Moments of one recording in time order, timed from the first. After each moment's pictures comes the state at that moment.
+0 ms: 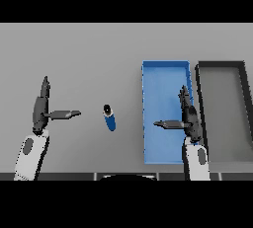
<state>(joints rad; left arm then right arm) -0.11 0.43 -0.16 -1.48 0.24 0.26 0.01 0.00 0.00 0.00 -1.57 0.00 0.00 0.00</state>
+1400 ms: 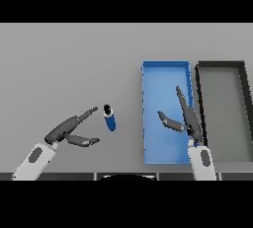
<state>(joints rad) -0.07 0.62 -0.48 -1.65 0.14 -0.25 -0.01 0.02 -0.15 0.11 -1.65 0.19 0.06 -0.04</state>
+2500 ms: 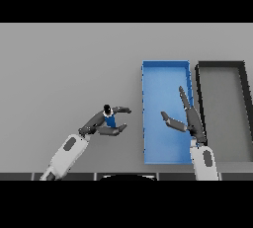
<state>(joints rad) -0.24 0.22 -0.52 -1.32 0.13 -0.20 -0.12 0.02 -0.16 0.09 -1.65 0.16 0.07 -0.05</state>
